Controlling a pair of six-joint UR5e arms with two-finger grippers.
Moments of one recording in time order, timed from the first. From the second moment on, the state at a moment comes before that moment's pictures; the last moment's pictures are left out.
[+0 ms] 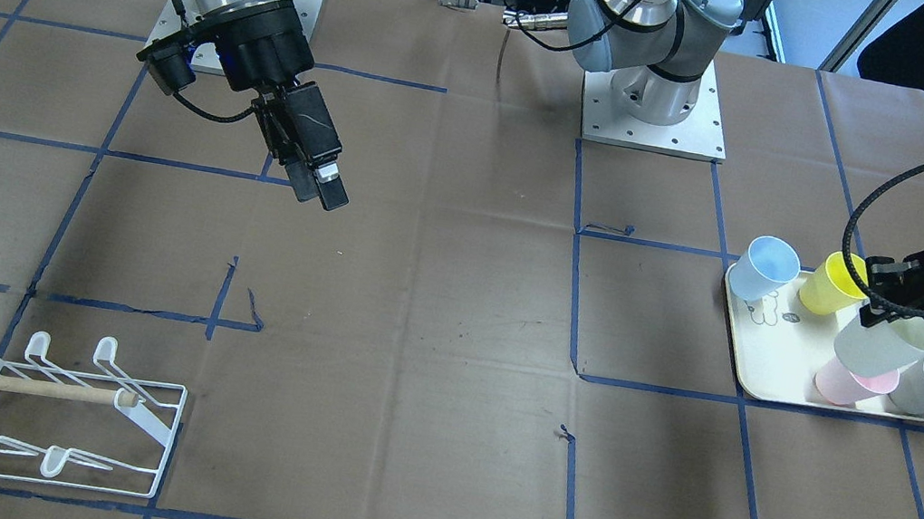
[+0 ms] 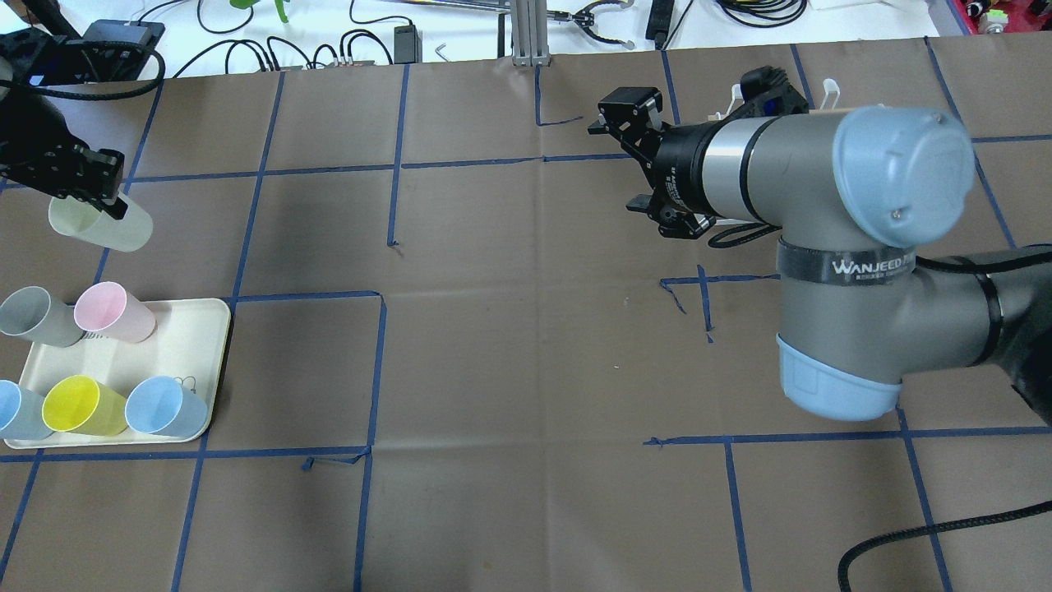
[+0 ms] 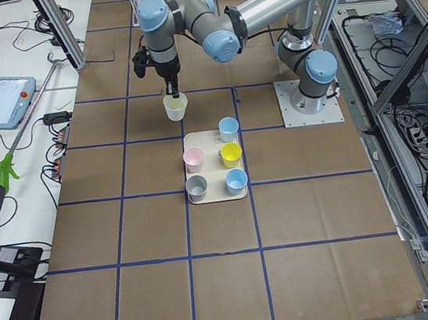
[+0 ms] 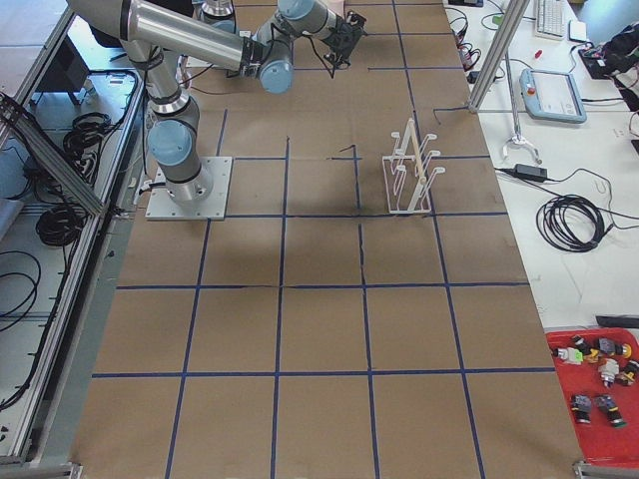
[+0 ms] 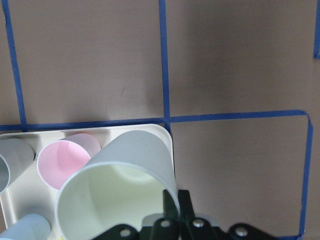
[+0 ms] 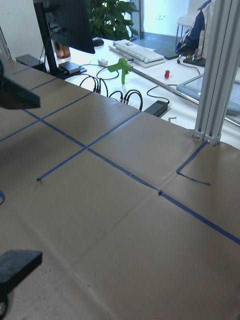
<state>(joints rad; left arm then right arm) -1.16 -1.73 -1.51 -1.52 1.58 0.49 1.66 -1.64 2.12 -2.84 -1.16 1.16</state>
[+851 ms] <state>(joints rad) -1.29 -1.76 -1.53 -1.23 1.02 0.54 1.65 -1.63 2.30 -3.34 -1.15 1.40</state>
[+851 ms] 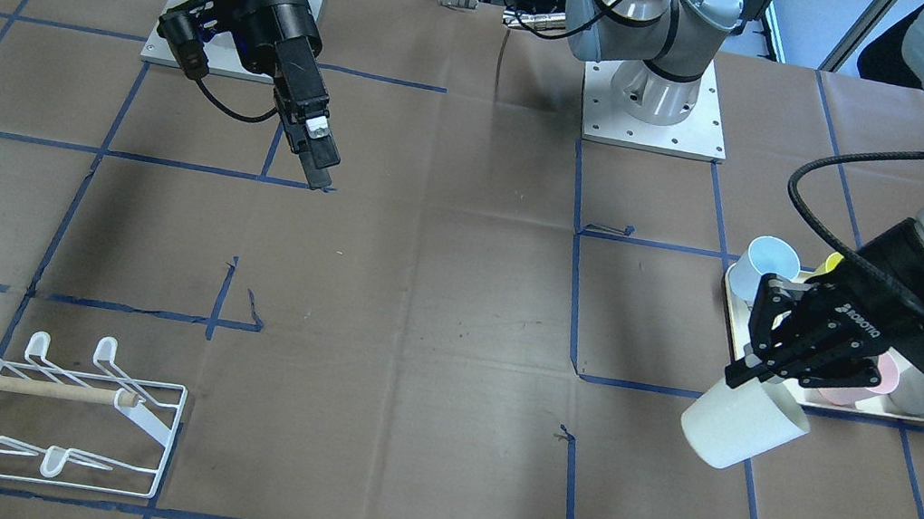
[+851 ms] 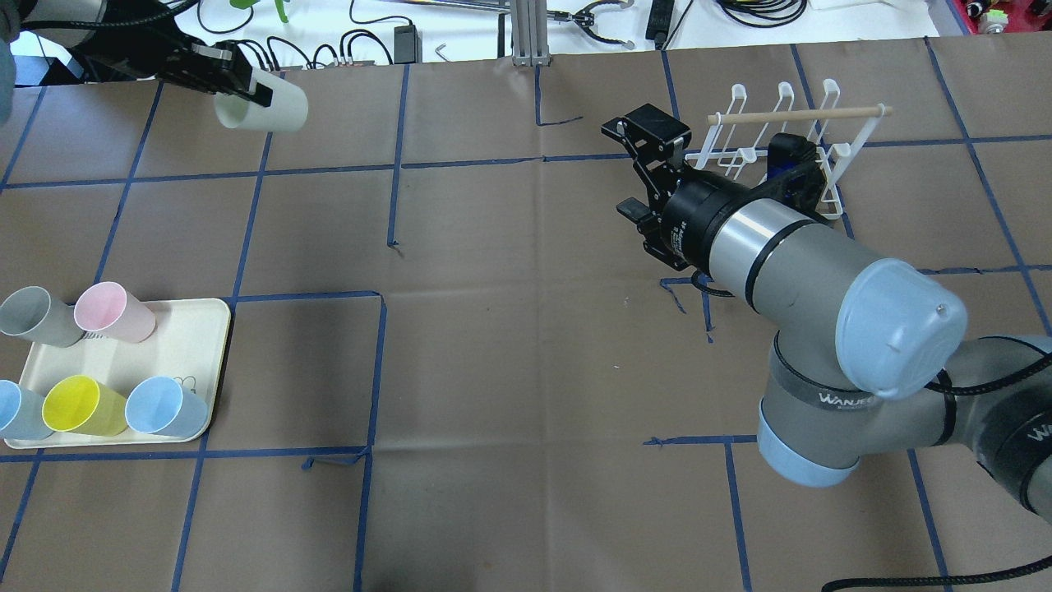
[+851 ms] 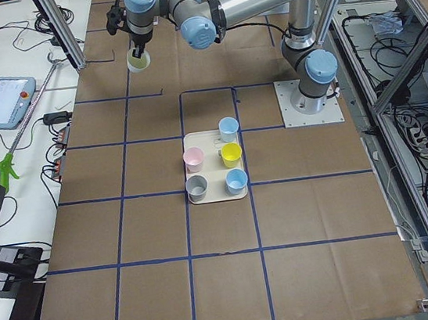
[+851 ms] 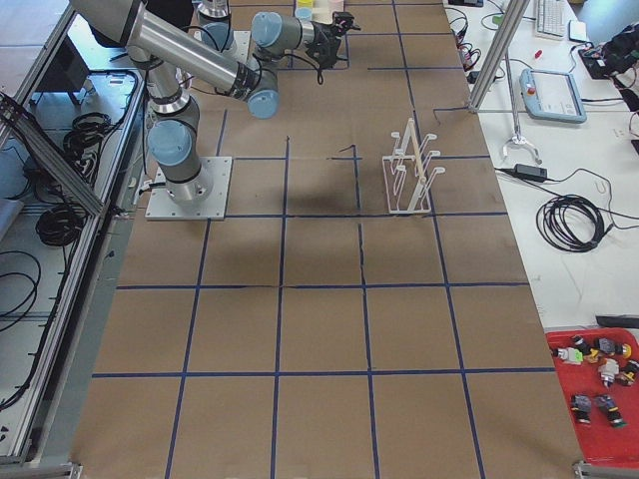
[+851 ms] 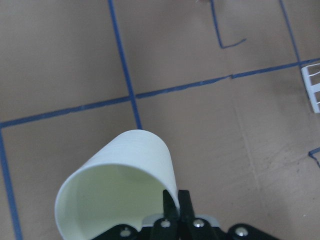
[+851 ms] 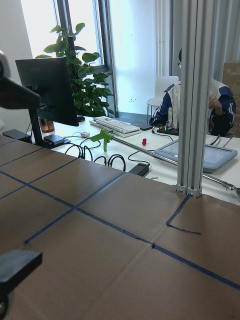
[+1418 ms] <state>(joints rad) -1.34 -1.75 -1.84 -0.54 0.61 0.55 1.66 -1.62 2.30 -3.34 -1.13 1.46</state>
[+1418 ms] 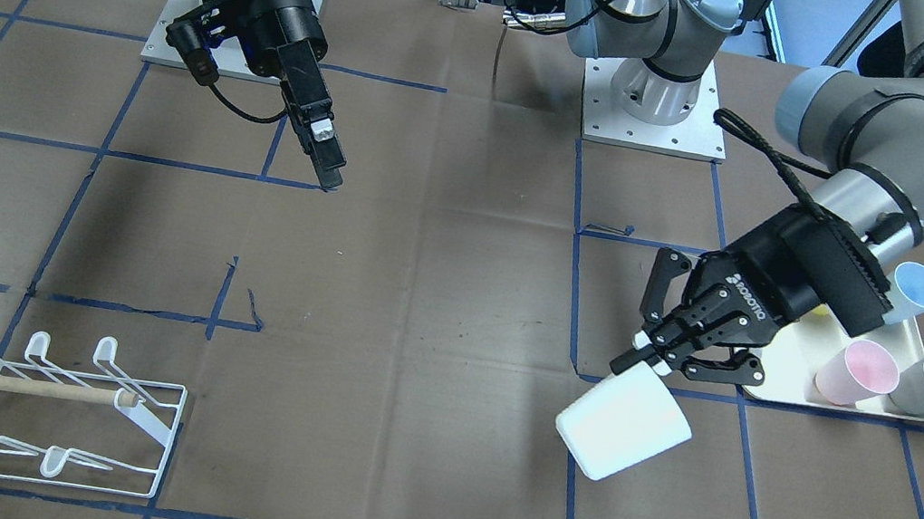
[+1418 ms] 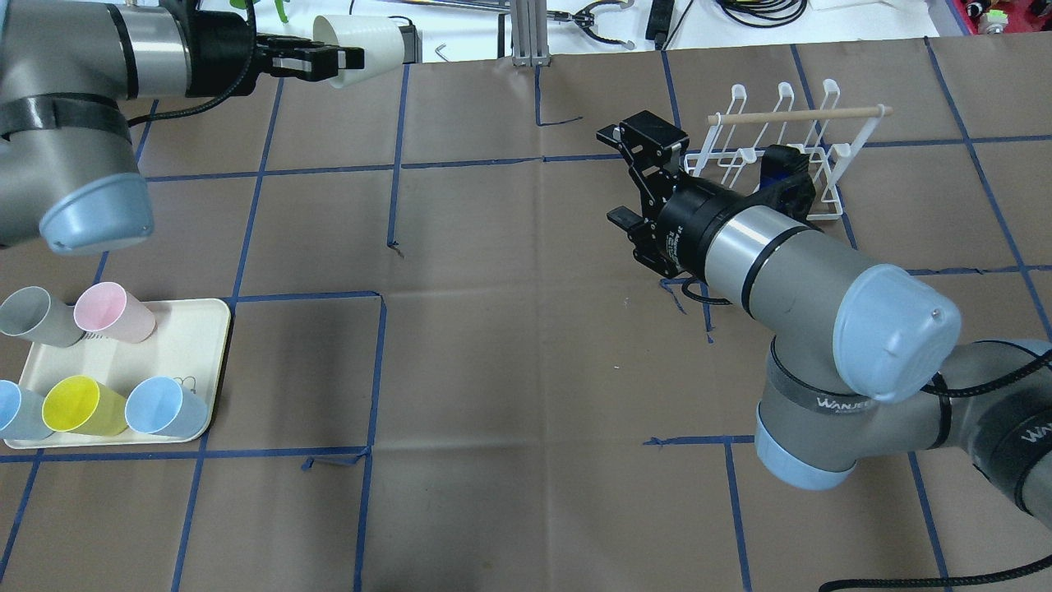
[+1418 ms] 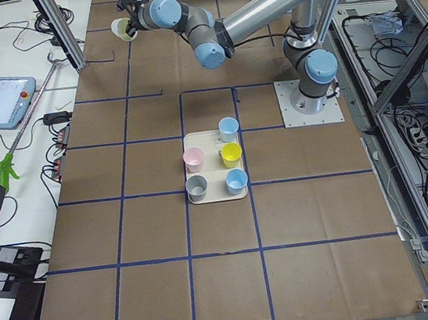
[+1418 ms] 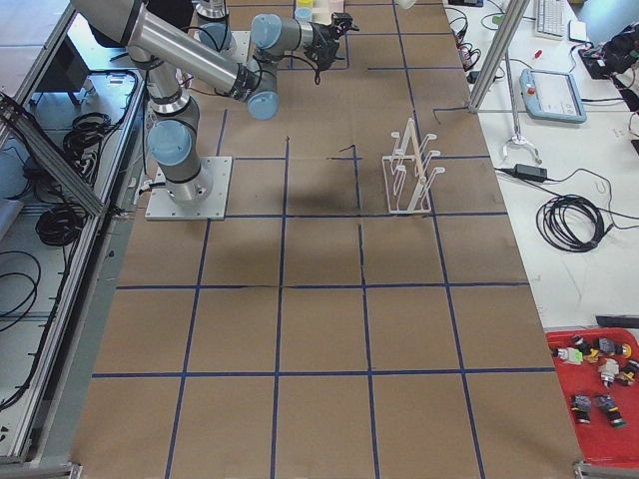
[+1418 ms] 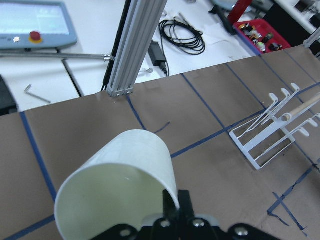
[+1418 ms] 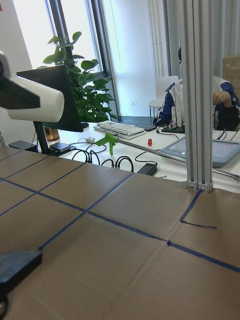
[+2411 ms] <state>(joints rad) -1.49 -1.75 -2.17 0.06 0.52 0.52 1.71 -1.53 2.27 -3.34 -1.14 1.46</state>
